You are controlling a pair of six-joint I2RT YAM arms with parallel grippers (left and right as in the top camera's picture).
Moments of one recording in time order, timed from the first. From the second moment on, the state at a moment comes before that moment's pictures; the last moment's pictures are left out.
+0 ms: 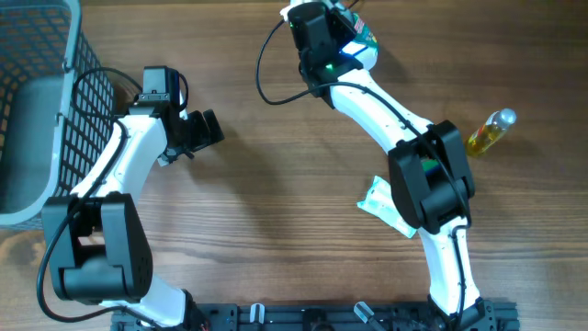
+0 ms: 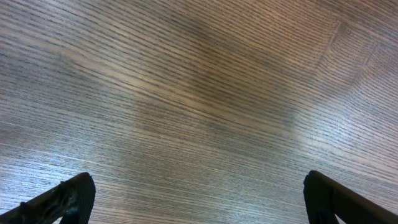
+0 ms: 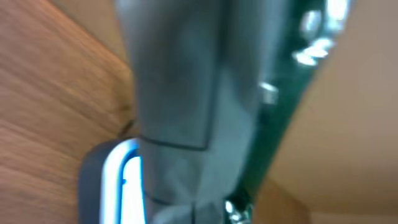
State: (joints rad) left arm 0.01 1.75 1.15 -0.72 0.08 -0.39; right arm 0.51 2.29 1.85 -0.14 0.71 -0.55
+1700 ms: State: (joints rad) left arm 0.01 1.75 1.15 -0.72 0.08 -0.39; right arm 0.43 1.92 1.49 -0.97 -0.11 0.32
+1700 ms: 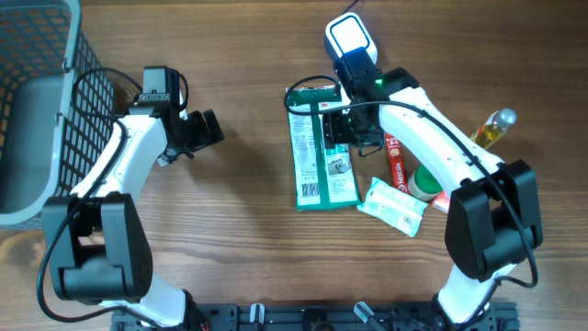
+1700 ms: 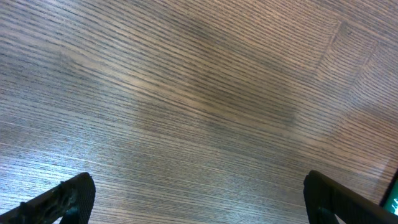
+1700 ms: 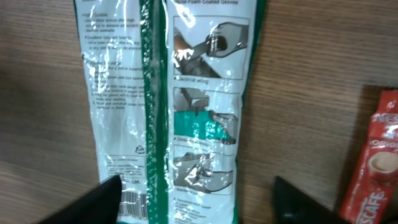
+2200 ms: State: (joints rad) left arm 0.01 1.75 1.15 -0.72 0.08 -0.39; right arm 0.43 1.92 1.49 -0.70 -0.07 0.33
